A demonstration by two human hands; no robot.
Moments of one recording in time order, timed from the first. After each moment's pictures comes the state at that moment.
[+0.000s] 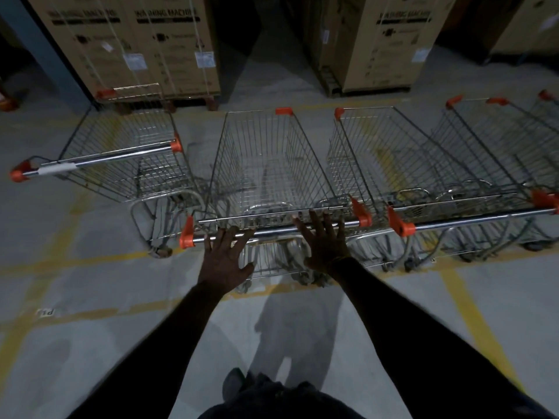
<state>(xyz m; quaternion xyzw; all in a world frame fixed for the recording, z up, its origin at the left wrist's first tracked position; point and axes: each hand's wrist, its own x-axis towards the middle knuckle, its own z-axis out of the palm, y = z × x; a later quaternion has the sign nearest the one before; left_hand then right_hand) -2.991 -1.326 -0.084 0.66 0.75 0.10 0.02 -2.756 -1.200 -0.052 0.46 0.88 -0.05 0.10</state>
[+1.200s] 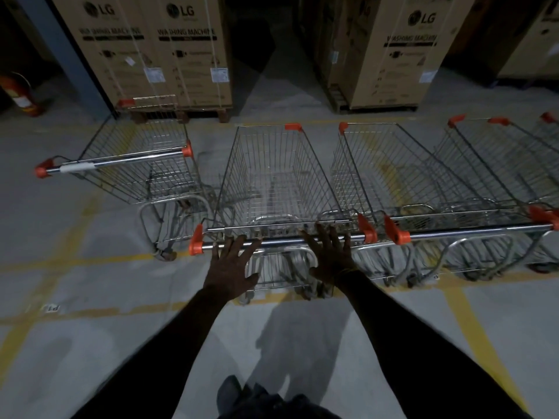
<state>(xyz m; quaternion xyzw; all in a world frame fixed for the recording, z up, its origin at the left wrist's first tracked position) -2.961 -1.344 -0.072 0.64 0.76 0.06 0.04 -2.726 -1.207 -0.061 0.45 0.88 -0.08 0.09</state>
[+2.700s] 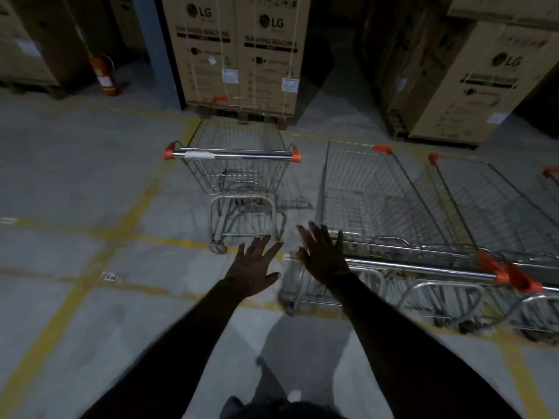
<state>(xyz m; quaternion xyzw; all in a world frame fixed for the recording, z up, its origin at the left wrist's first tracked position) -3.181 -1.462 -0.064 0.62 0.77 0.05 0.11 -3.022 -1.330 -0.046 0.38 0.92 -0.08 0.00</state>
